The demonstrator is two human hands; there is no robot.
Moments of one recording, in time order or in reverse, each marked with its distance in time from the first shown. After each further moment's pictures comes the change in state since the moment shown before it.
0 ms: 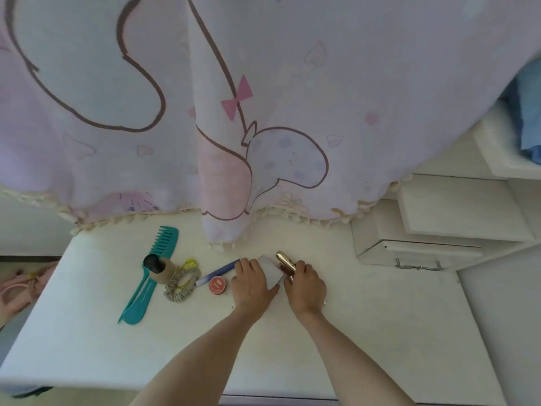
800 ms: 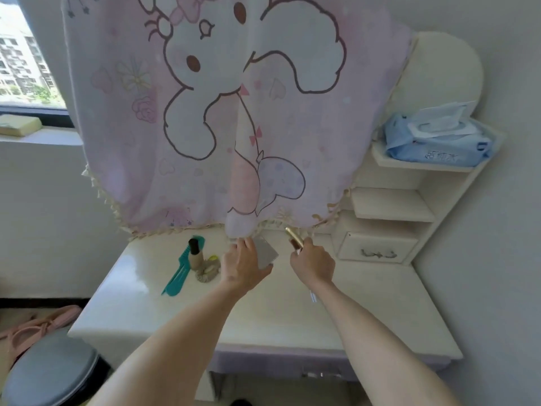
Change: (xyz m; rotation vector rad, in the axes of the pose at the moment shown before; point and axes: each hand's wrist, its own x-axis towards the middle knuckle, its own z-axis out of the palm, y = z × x) left_hand -0.145 -0.036 -0.112 0.106 0.329 0.151; right_hand -0.134 -0.018 -0.142 0.131 0.187 -0.028
